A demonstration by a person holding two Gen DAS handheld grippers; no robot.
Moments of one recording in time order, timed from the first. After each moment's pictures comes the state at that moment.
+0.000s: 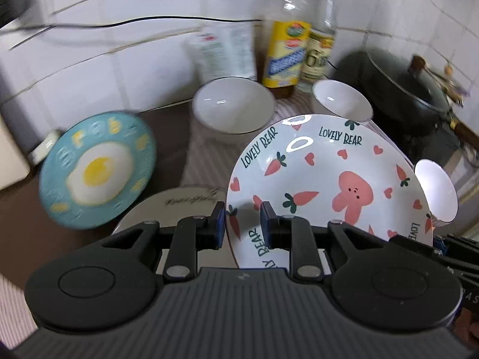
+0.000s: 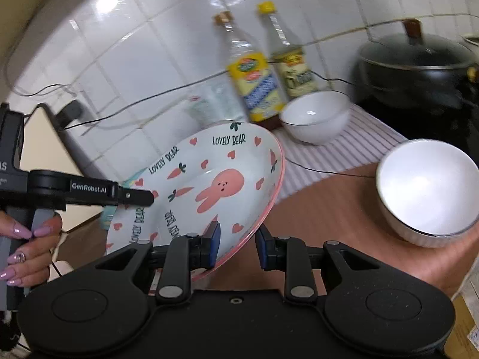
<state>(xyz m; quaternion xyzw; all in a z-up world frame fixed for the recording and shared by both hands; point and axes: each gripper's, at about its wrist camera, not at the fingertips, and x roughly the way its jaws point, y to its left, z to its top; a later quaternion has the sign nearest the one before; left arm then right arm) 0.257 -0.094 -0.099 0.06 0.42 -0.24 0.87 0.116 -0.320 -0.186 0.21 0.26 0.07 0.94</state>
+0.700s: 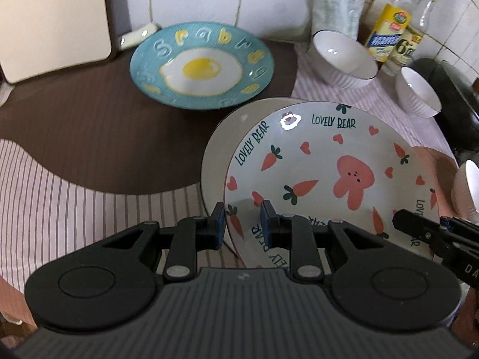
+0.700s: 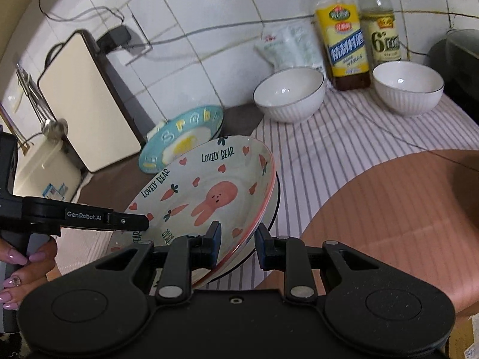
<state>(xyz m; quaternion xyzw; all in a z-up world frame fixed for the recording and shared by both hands) 0.238 0.013 -0.160 -0.03 0.50 -0.13 0.86 0.154 -0.241 -0.200 0.14 0.35 0.15 0.92</state>
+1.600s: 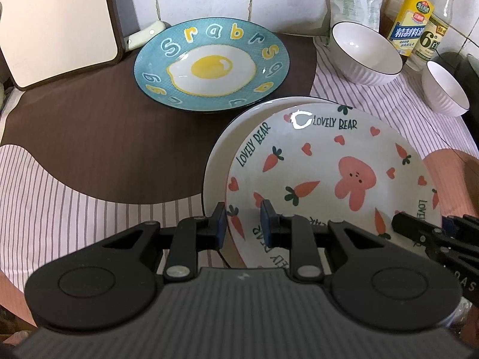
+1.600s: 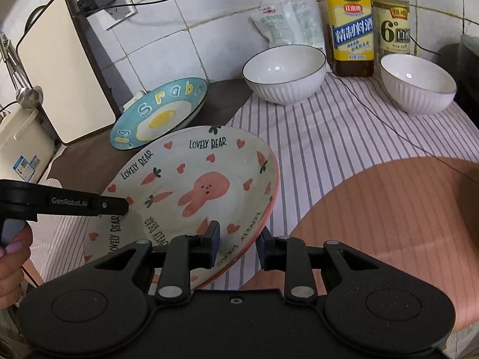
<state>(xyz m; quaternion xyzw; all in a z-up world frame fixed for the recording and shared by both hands) 0.253 -0.007 -0.173 0.00 0.50 -0.09 0.86 0.188 -0.231 -0.212 0.08 0.38 0.13 0.91</state>
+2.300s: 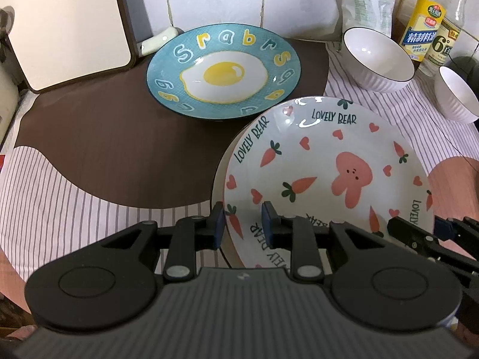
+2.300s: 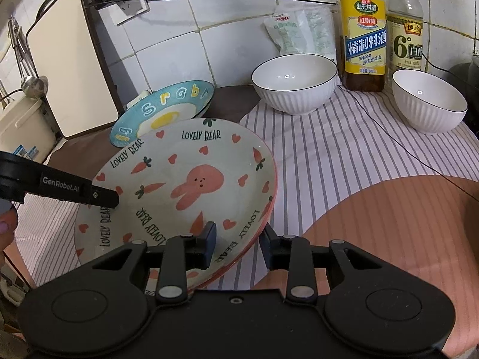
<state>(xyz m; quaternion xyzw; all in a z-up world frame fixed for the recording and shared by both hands) 0.251 -0.013 -0.166 0.01 0.49 -0.06 0.87 0.192 -0.228 -0.227 0.06 0.36 0.14 0.92</state>
